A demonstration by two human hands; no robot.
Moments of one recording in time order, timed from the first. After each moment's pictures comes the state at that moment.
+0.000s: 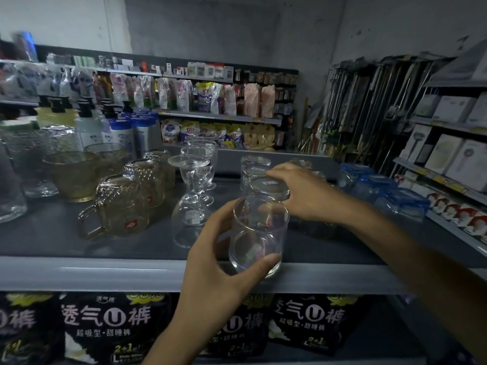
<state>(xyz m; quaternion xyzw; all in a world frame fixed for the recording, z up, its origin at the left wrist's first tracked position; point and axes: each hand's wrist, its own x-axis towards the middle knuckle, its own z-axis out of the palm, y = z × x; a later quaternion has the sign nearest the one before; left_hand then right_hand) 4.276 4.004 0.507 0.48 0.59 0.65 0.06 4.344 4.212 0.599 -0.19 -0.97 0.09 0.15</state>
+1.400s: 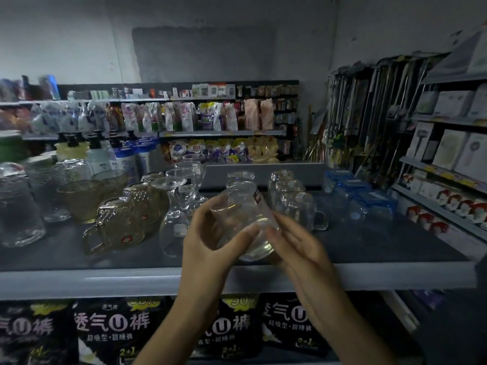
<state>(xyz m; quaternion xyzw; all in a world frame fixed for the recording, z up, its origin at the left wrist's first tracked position) 4.315 4.022 0.545 0.40 0.50 0.76 0.16 4.436 4.121 0.540 -0.09 -0.66 0.66 0.36</state>
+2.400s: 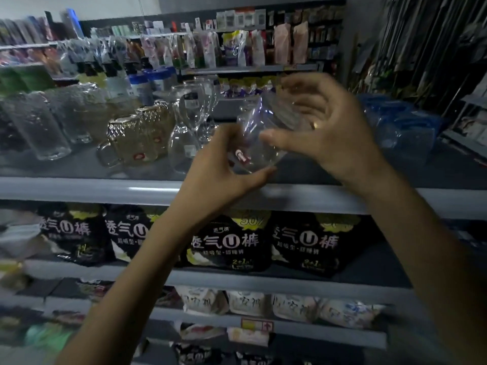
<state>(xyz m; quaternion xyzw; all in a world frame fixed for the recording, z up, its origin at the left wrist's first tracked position) 4.304 4.025 0.532 0.49 0.74 0.46 -0.06 4.436 4.169 0.575 -0.05 -0.79 0.43 0.42</state>
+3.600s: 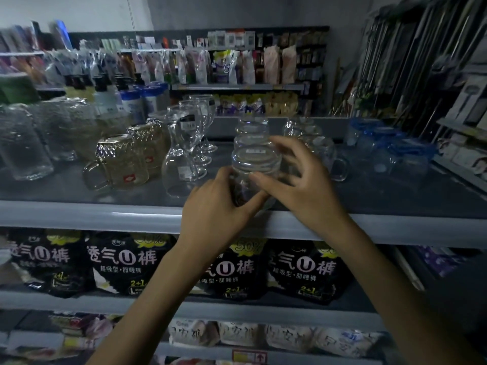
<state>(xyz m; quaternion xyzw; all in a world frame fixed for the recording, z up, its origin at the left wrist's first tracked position) 4.293 4.040 0.505 0.44 0.81 0.38 -0.11 4.399 4.183 0.516 -0.06 -0.80 0.45 0.40</state>
